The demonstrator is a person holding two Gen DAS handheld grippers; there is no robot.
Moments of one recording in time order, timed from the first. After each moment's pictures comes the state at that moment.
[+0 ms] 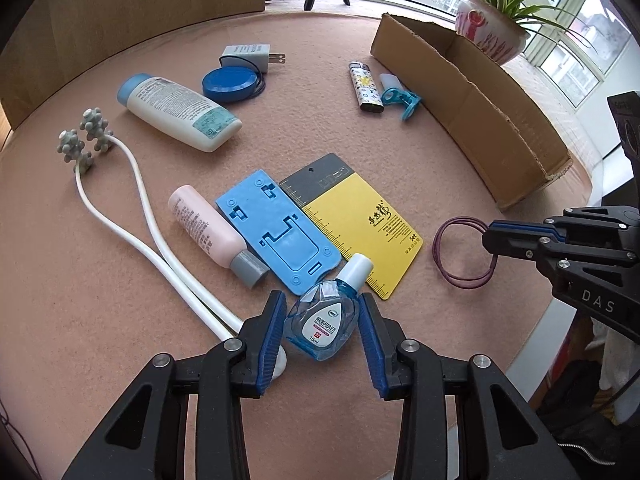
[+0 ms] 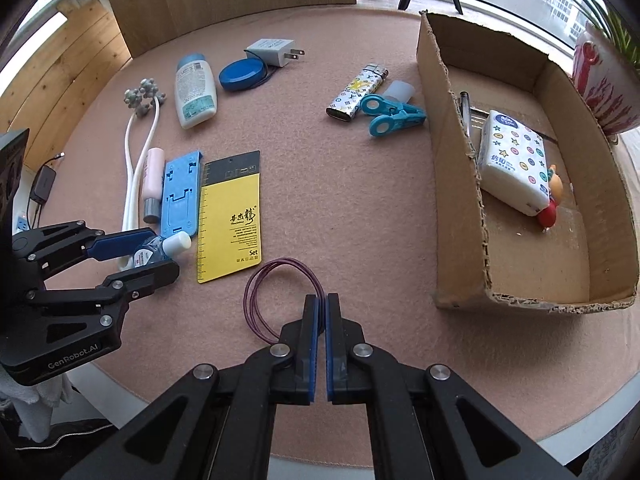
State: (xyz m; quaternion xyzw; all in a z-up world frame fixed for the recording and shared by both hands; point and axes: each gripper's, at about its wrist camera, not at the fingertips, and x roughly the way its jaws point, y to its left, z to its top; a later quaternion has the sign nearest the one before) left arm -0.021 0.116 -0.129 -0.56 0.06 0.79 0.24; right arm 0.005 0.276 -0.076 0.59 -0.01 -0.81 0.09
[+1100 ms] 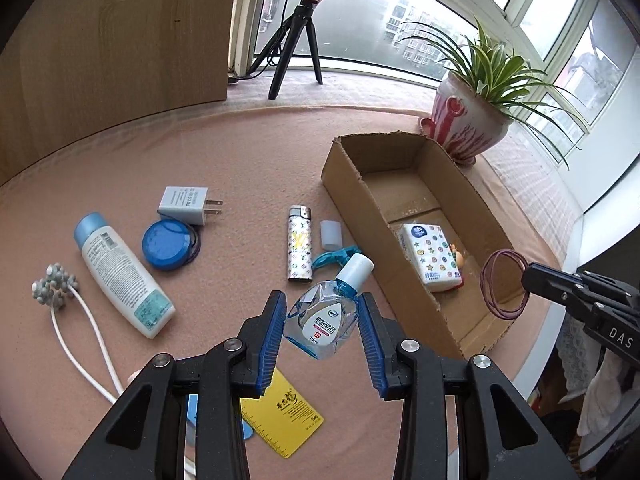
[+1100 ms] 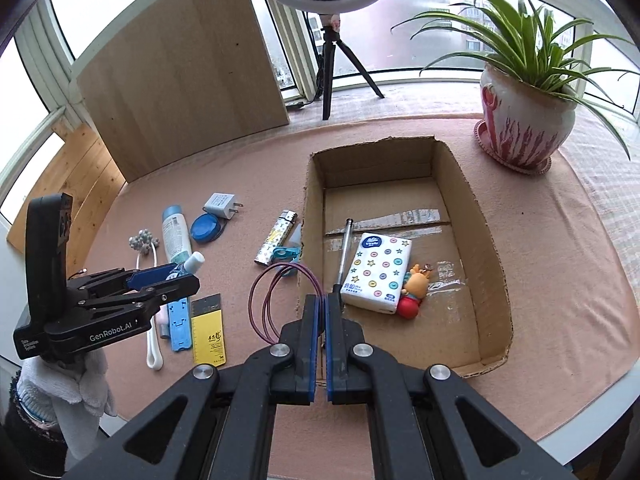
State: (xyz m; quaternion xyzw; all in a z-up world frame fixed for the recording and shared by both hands) left arm -0.099 0.201 -0.048 -0.50 0.00 0.83 0.26; right arm -0.019 0.372 0.008 0.47 -0.10 -0.87 0.05
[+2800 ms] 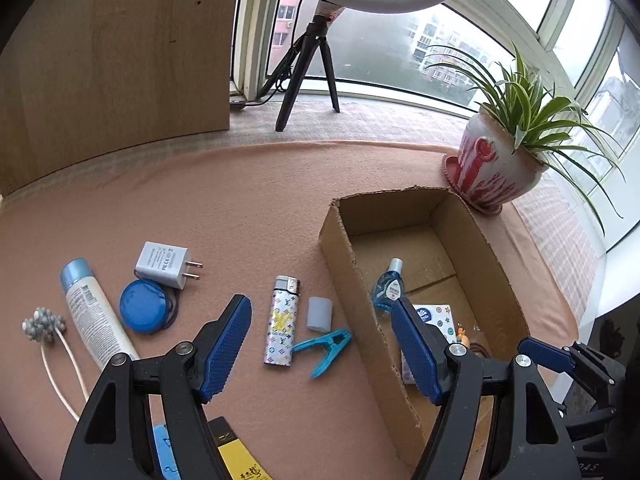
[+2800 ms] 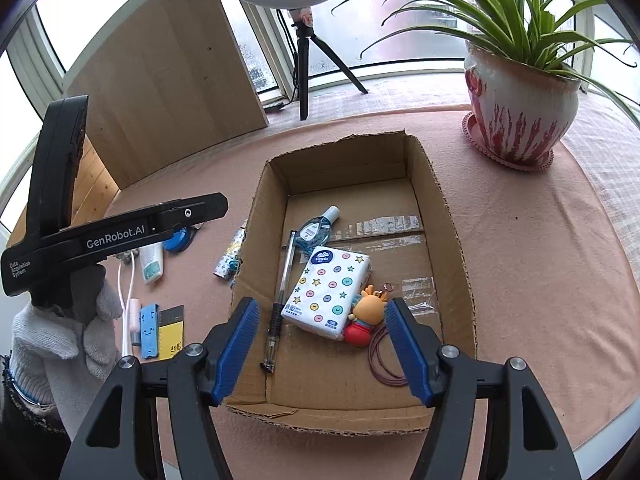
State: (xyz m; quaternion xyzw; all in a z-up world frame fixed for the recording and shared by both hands) left arm -0.144 0.241 -0.047 -0.48 -0.02 0.85 0.20; right arm -0.046 0.408 -0.015 0.47 -0.11 -0.87 0.09
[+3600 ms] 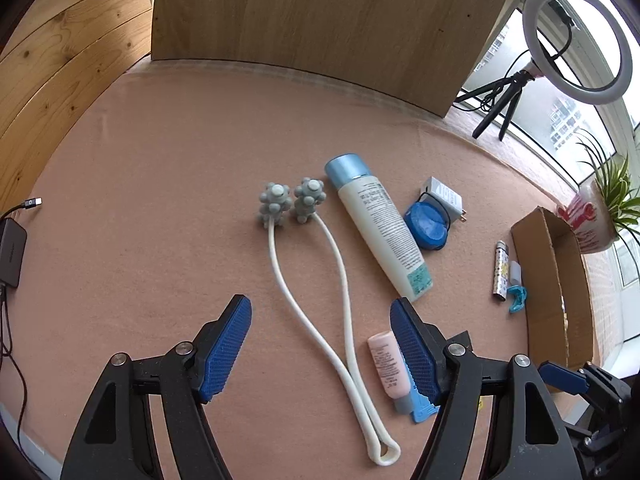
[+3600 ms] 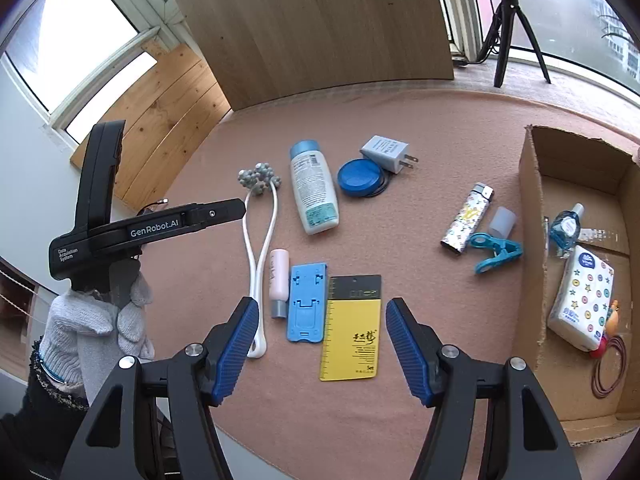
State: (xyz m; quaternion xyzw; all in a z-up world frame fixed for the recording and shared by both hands) left arm -0.105 -0.018 -0.091 -0.52 -0.13 0.84 0.04; right arm -0.042 0.214 -0.029 0.52 -0.06 -0.81 0.27
